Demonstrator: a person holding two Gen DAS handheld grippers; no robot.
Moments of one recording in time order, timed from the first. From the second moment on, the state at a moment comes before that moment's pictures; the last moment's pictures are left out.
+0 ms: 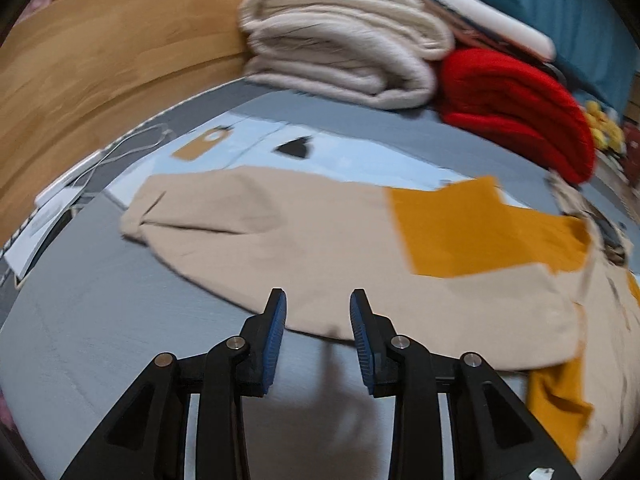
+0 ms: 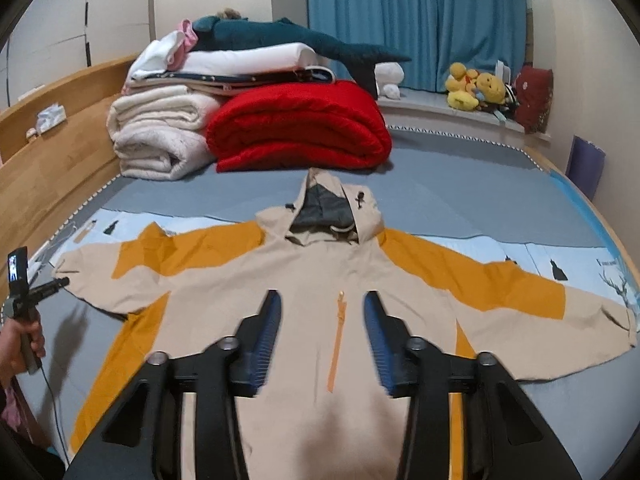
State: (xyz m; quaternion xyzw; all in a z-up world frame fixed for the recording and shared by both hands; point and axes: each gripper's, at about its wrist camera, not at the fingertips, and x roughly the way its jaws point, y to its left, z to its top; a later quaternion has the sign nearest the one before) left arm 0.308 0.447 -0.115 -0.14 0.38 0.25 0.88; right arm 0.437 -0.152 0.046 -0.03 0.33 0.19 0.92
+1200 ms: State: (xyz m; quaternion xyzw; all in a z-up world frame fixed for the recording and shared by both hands) left arm 0.303 0.375 0.054 -0.24 0.24 0.22 0.91; right arm 0.456 -0.147 0.008 -0.04 0.43 0.19 0.88
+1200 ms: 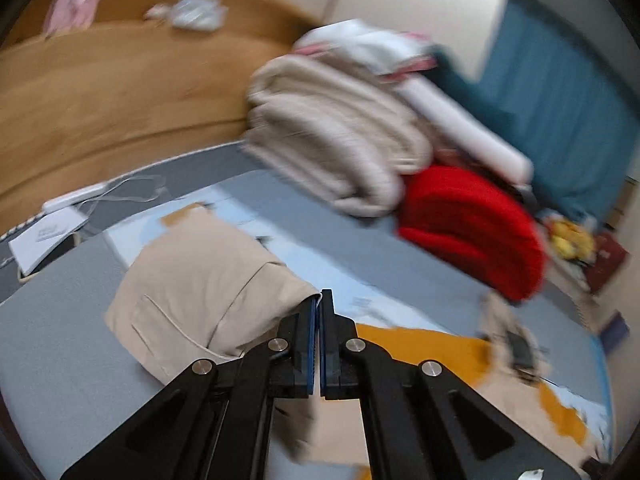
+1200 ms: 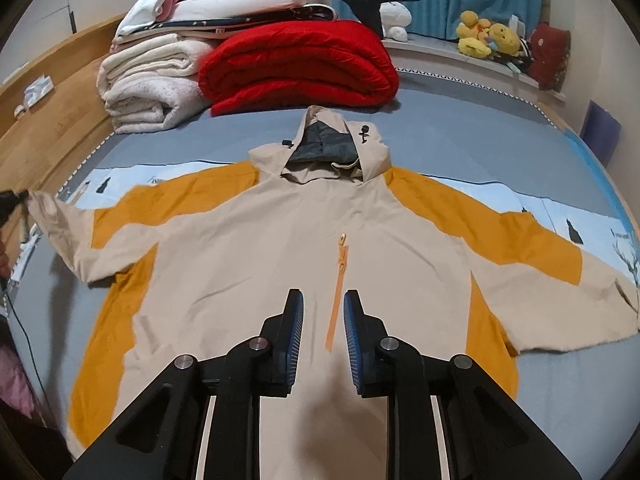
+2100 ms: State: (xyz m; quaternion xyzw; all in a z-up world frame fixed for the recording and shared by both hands) left arm 0.387 0.164 -0.041 -0.25 0.45 -0.01 0.86; right arm 0.435 -0.182 -0.006 0.07 0.46 0.18 0.87
